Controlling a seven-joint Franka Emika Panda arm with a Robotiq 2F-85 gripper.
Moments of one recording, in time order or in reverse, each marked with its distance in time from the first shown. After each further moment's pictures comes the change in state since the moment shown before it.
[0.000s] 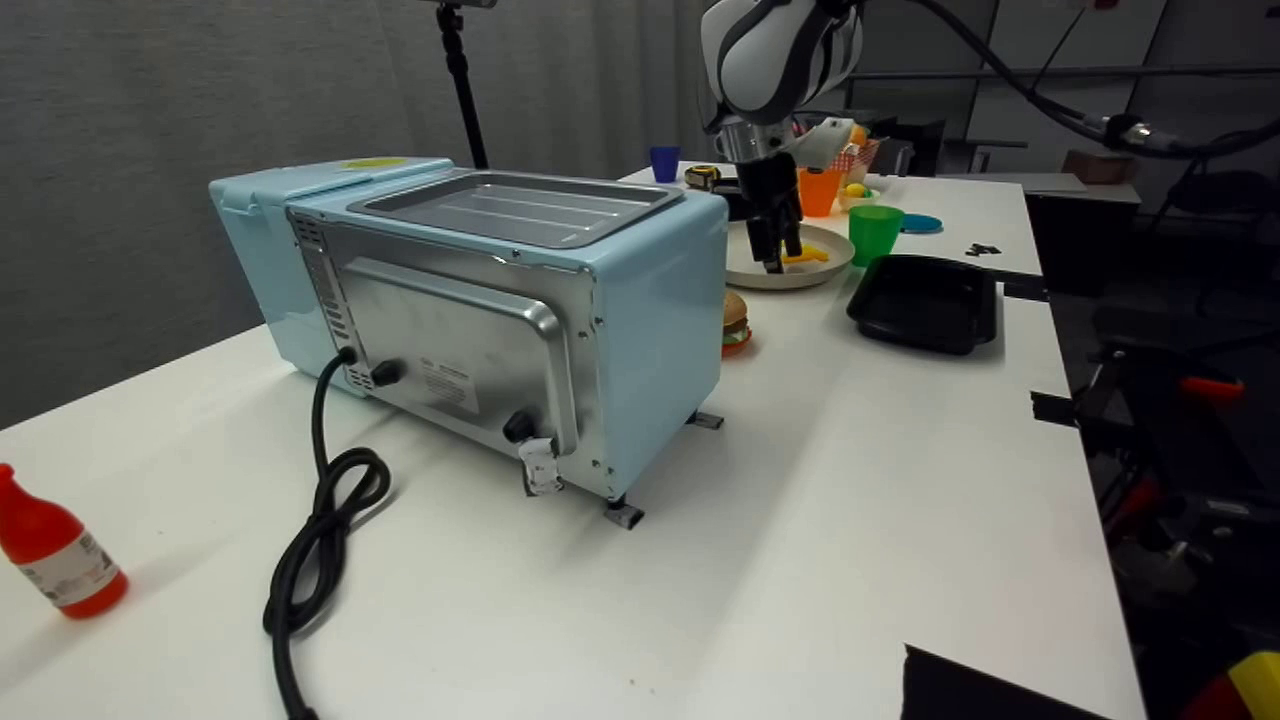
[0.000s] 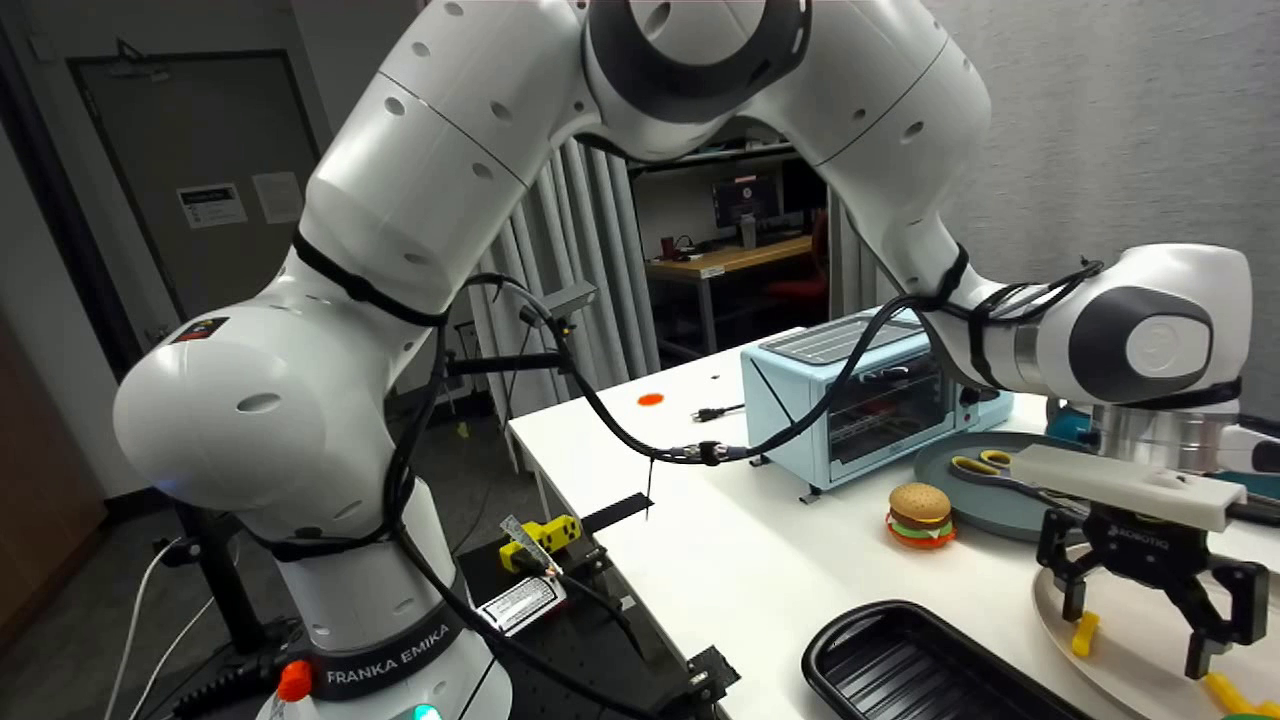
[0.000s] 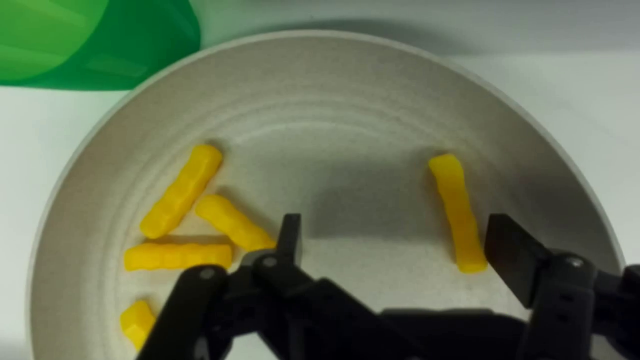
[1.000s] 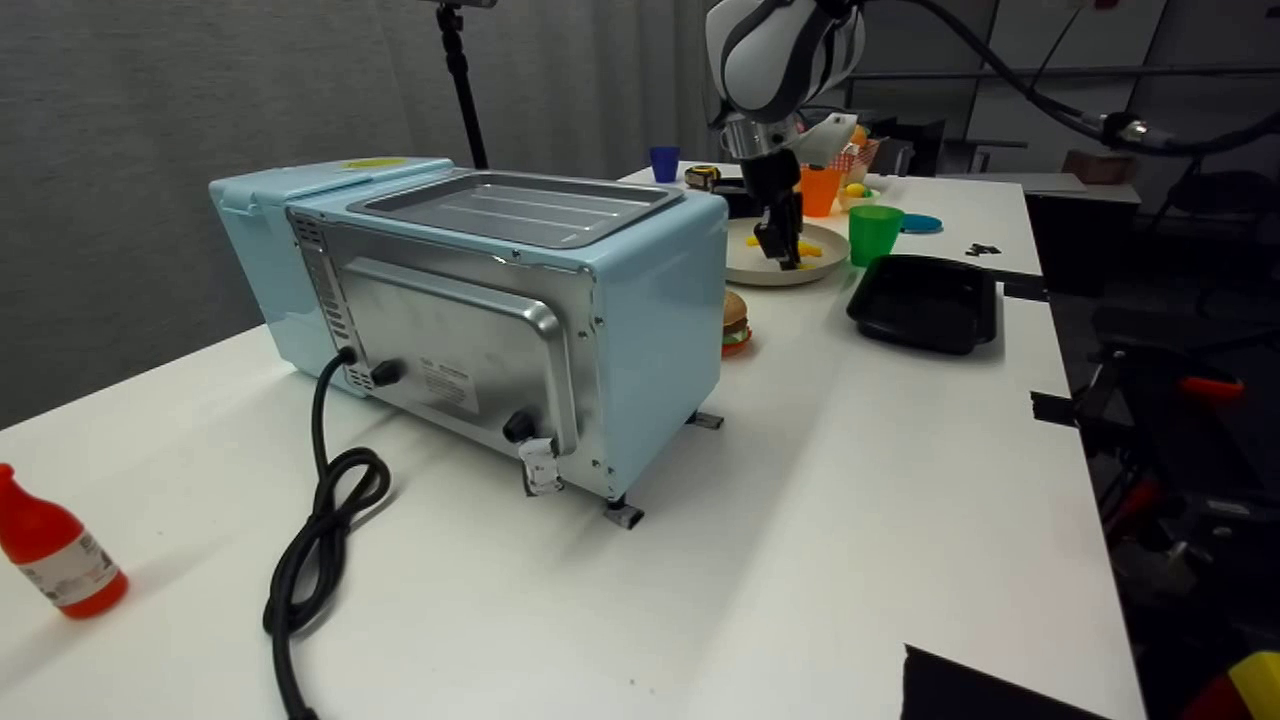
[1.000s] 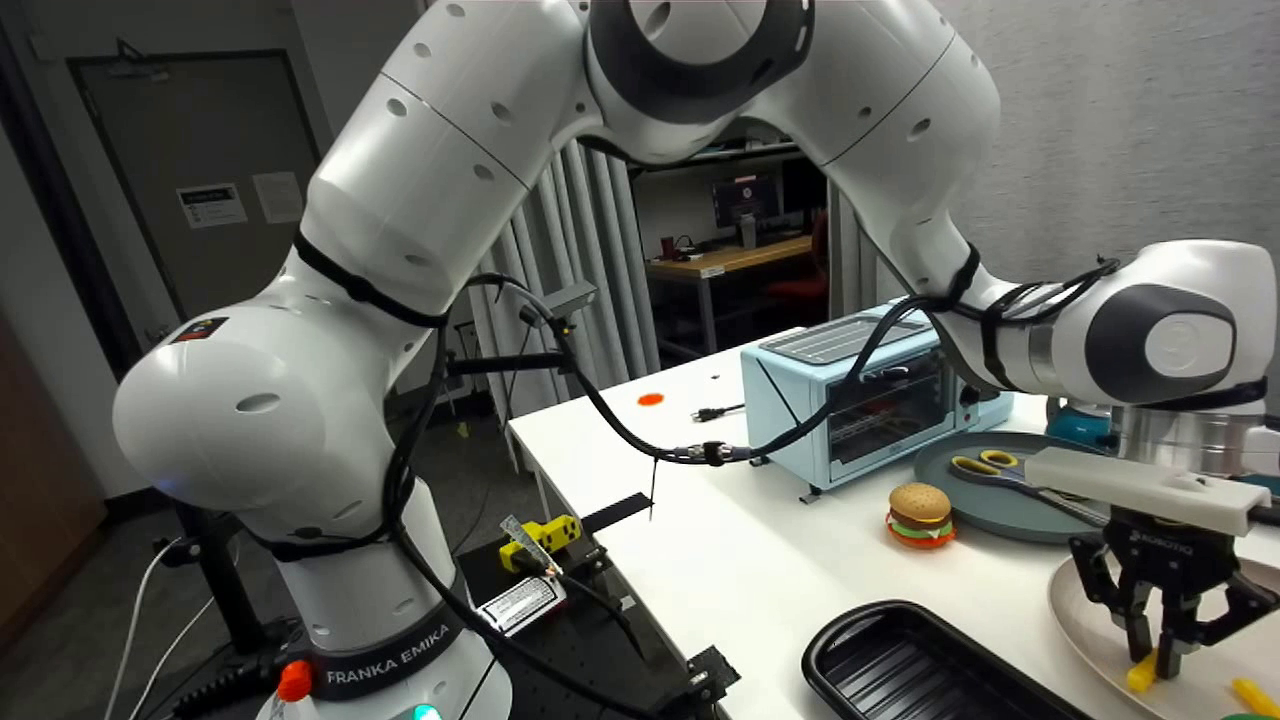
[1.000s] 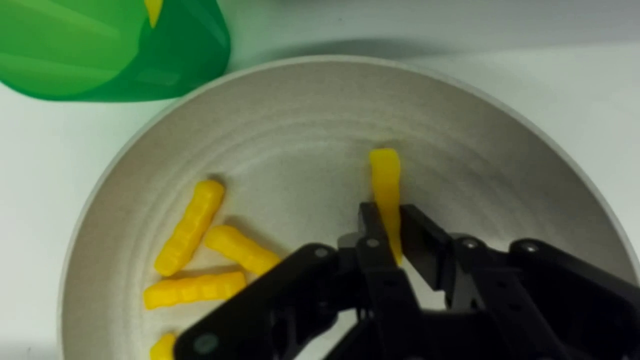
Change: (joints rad) arm -0.002 0.008 -0.021 0.018 0.000 -0.002 0.022
